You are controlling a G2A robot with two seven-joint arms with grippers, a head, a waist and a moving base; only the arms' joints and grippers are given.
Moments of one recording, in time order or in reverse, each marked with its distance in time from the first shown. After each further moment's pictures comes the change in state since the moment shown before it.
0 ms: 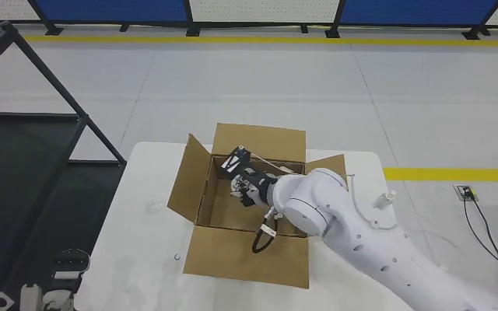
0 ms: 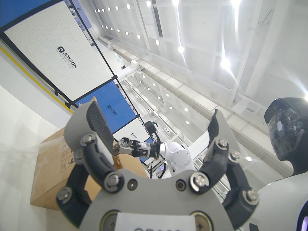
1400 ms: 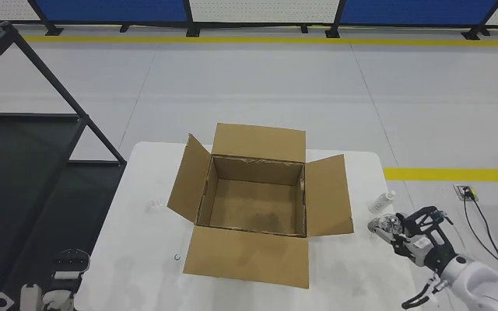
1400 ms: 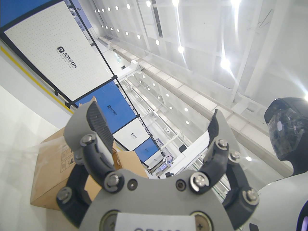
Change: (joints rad) left arm 0.000 0.000 0.000 0.000 0.000 0.000 0.000; right arm -1.226 0.271 1.282 -0.488 -0.144 -0.488 -0.301
